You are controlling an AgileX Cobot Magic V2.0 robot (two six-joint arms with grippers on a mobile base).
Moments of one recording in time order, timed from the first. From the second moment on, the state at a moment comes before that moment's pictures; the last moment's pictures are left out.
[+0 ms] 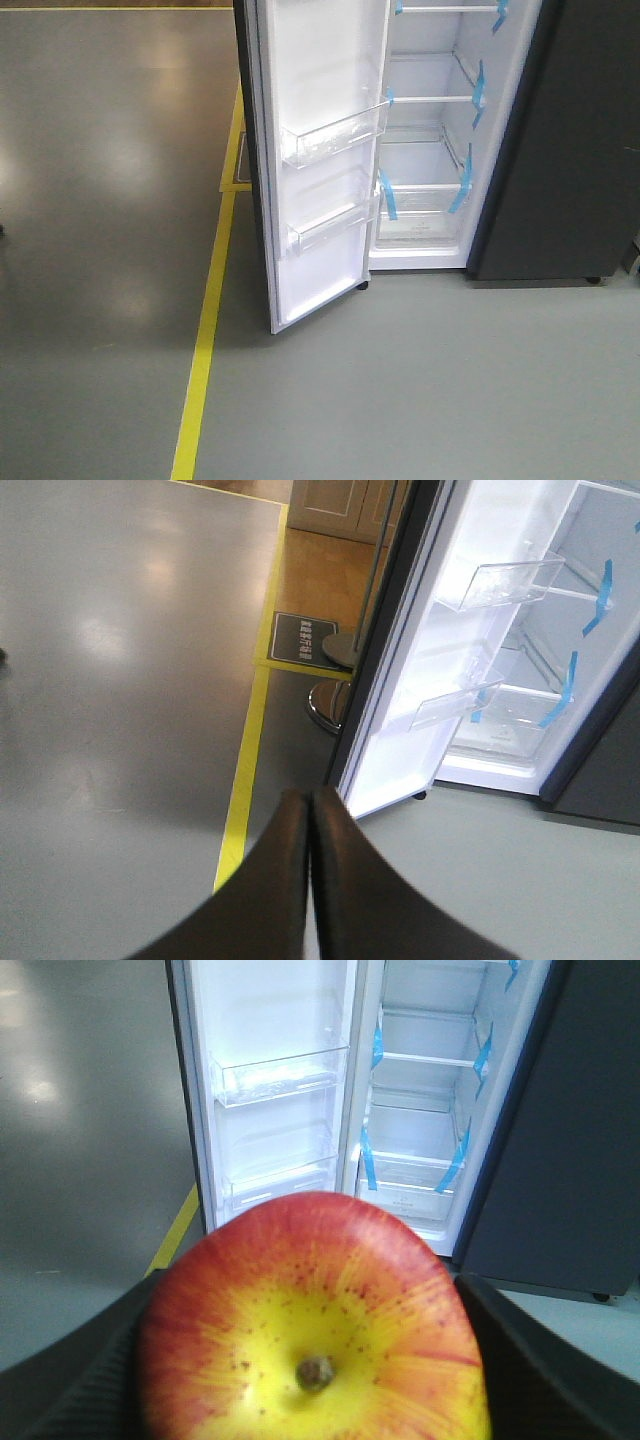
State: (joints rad) left arm 0.01 -0.01 0.03 -0.02 0.35 -0.26; right arm -0.01 0.48 -0.82 0.18 0.79 -0.21
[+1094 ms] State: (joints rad) left arm 0.01 -0.01 0.03 -0.02 0.35 -0.26; right arm -0.01 0.48 -0.82 0.18 0.79 -0.21
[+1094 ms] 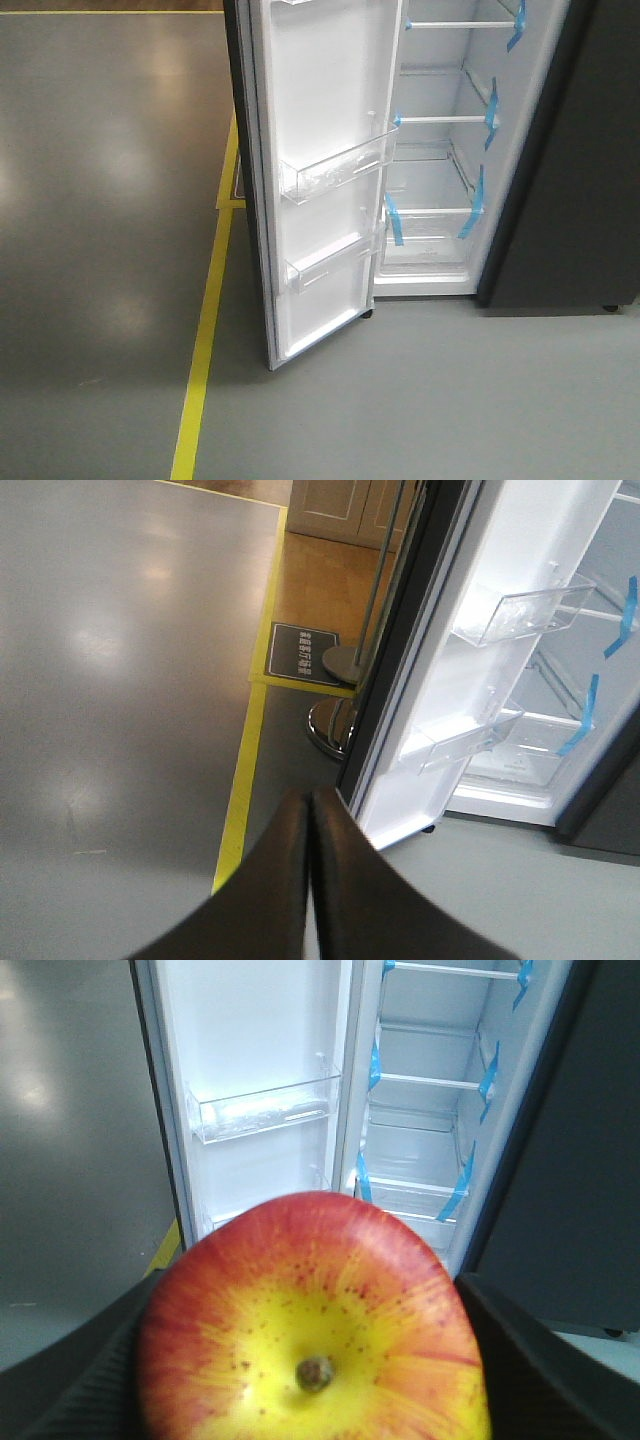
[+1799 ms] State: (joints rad) left arm 0.01 -0.01 0.03 -0.02 0.35 -0.26; right arm -0.01 0.48 -0.82 0.18 0.79 -0.21
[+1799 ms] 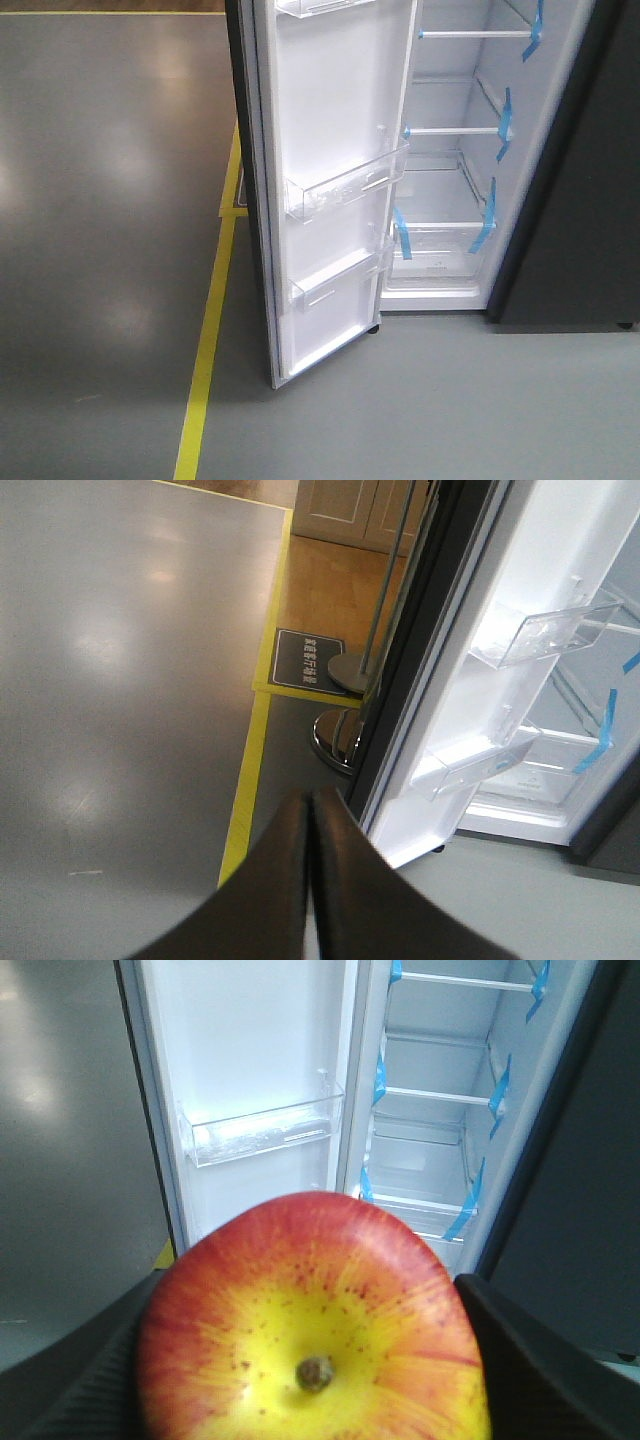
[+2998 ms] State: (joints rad) left arm 0.01 -0.01 0.03 -0.02 0.35 -0.26; right arm -0.01 0.48 -0.82 0.18 0.79 -0.21
